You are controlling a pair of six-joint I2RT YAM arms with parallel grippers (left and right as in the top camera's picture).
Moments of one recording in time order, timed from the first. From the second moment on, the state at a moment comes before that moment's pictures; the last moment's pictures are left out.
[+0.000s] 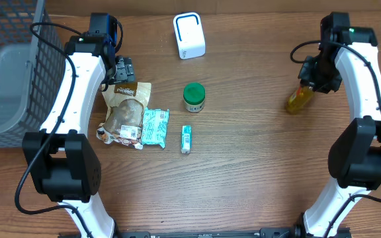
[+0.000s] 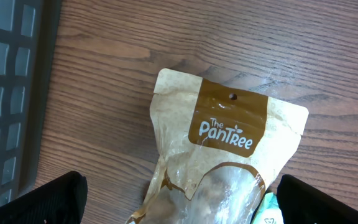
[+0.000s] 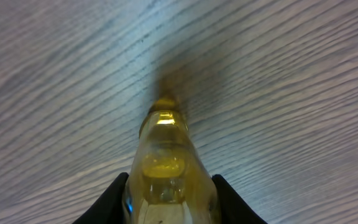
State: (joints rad) left arm -0.06 1.97 1.74 -1.05 -0.23 -0.29; right arm -0.11 2.02 1.80 -1.24 0.07 0.34
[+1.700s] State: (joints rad) left arm -0.06 1.97 1.74 -1.05 -0.23 -0.29; right arm -0.08 2.02 1.77 -0.86 -0.30 0.28
